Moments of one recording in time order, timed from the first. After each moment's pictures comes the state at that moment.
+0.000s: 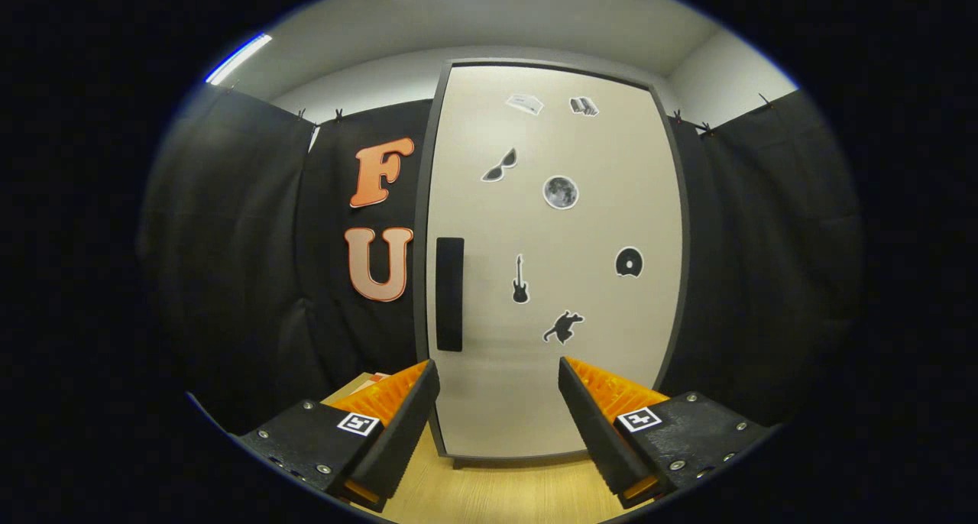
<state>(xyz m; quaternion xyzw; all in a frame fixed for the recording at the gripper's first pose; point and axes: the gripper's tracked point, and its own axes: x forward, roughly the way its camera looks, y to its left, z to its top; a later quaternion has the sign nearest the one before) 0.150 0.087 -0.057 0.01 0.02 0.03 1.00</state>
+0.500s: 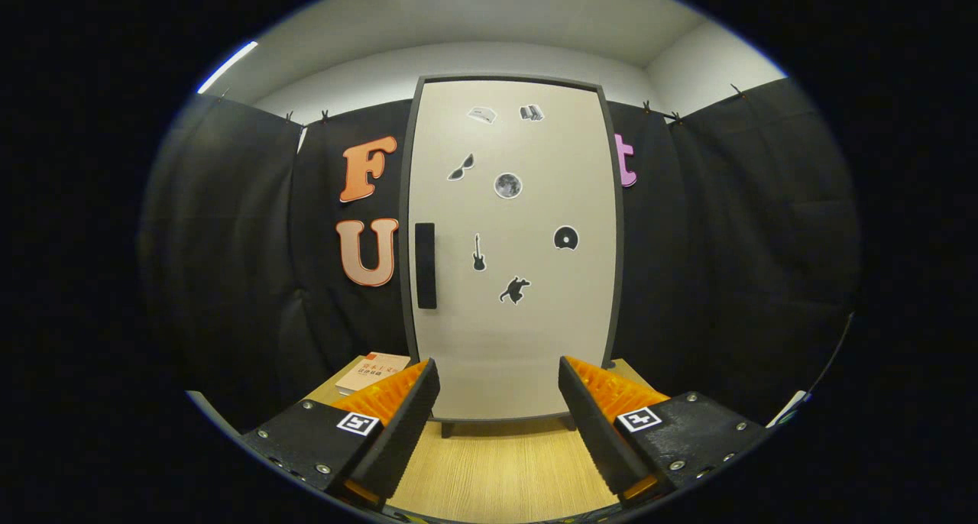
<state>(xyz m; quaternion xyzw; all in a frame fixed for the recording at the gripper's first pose) 0.053 0.038 -0.071 0.03 0.05 0.01 1.00</state>
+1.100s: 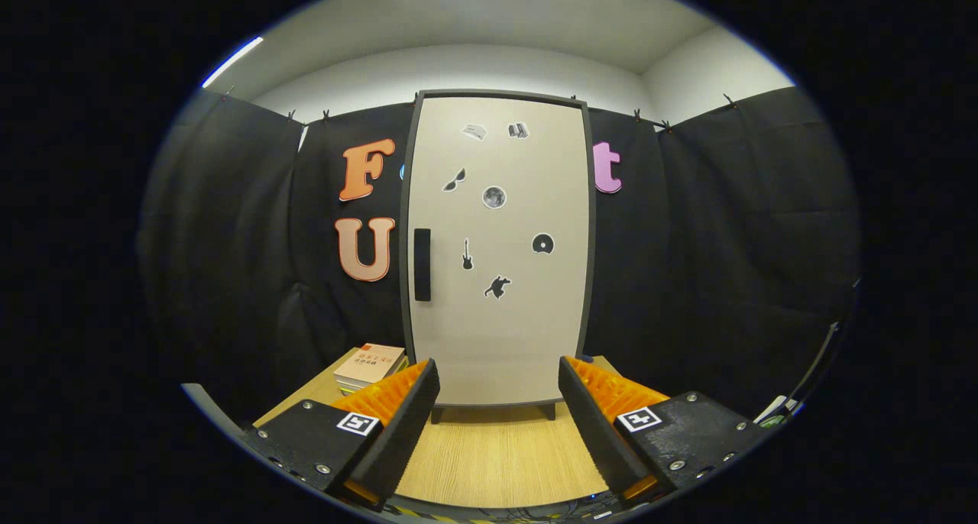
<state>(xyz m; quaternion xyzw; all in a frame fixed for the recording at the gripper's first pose) -0.008 0.023 -0.056 0.02 0.06 0.00 1.00</state>
